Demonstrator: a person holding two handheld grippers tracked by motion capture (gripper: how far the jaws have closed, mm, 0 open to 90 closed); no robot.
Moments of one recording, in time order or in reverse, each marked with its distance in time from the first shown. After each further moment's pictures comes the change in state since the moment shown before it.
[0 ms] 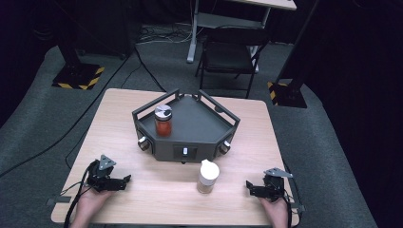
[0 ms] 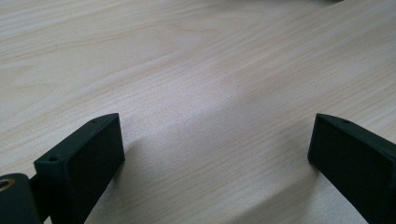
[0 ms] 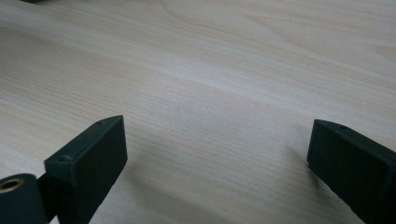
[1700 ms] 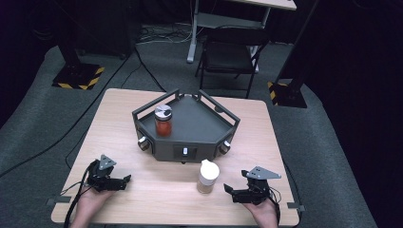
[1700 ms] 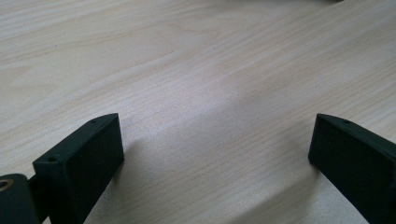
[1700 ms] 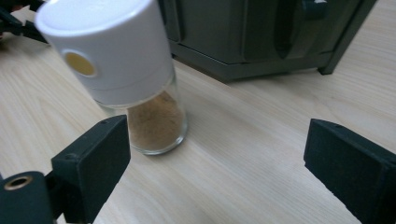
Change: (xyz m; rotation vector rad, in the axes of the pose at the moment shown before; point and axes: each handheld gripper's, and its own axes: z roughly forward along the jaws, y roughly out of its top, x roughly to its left) left arm 0.000 0.001 0.000 0.003 0.000 0.005; right arm 0.042 0.026 -0.033 -0.131 0.303 -0.161
